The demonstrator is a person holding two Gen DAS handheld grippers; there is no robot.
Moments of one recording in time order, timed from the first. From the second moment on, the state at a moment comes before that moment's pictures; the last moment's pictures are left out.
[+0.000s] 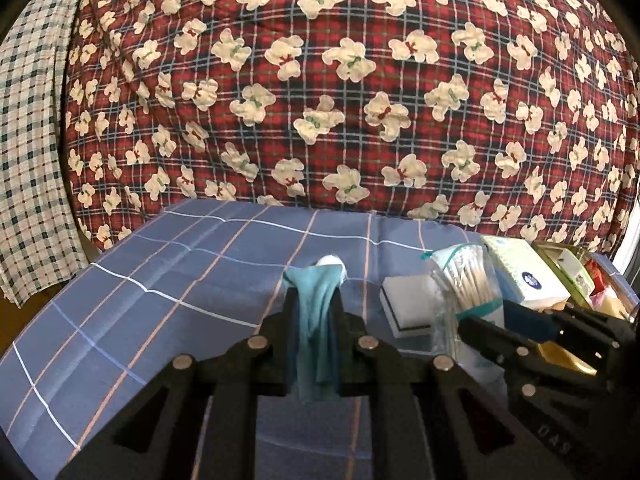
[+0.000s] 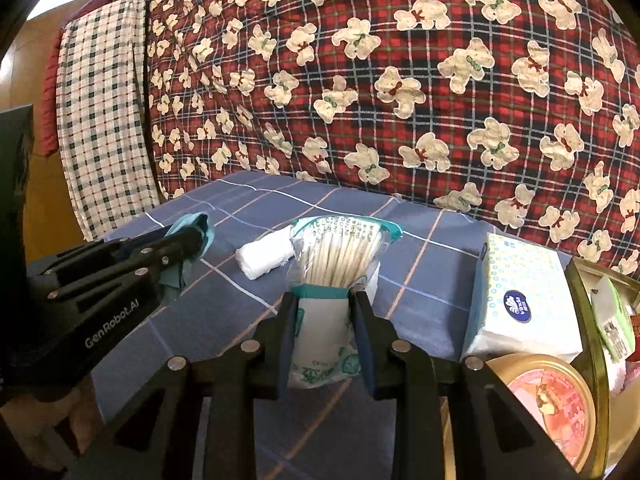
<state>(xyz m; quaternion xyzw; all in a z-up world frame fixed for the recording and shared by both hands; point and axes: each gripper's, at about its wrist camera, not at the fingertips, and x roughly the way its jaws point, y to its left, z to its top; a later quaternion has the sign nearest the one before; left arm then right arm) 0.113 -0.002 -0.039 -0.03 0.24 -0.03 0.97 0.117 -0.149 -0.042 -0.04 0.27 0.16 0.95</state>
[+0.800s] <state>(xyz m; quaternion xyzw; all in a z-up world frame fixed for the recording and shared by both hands) 0.096 0.002 -0.029 -0.03 0.18 -0.02 0.98 0.106 -0.148 -0.035 -0.04 0.24 0.17 0.96</state>
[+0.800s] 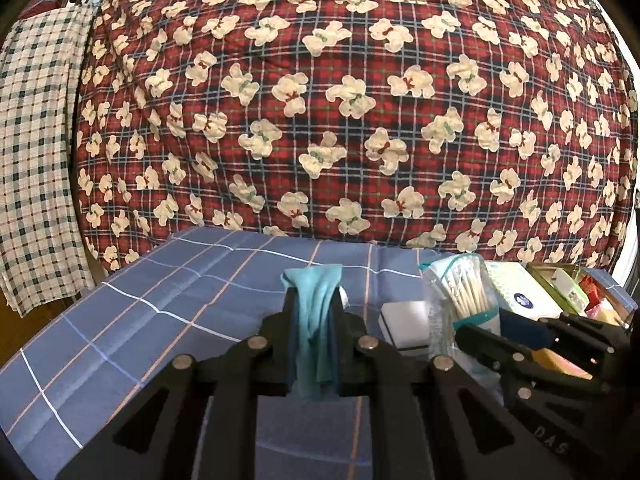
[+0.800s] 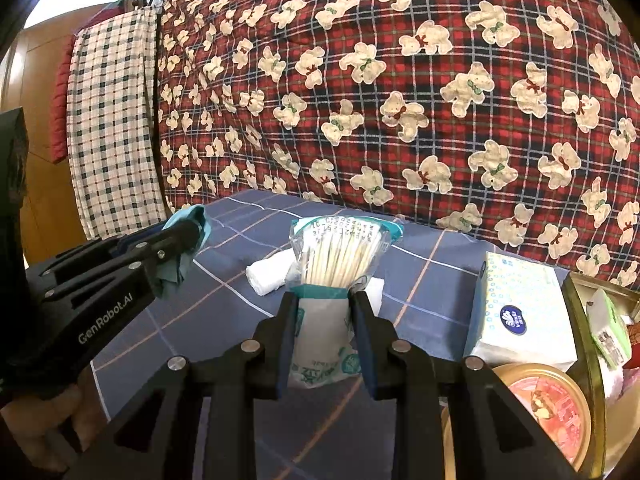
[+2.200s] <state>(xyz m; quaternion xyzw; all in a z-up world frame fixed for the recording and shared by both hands) 0.076 0.005 -0.006 -0.05 0.09 0.00 1.00 0.073 -0.161 0.000 -0.05 0.12 0.16 0.98</state>
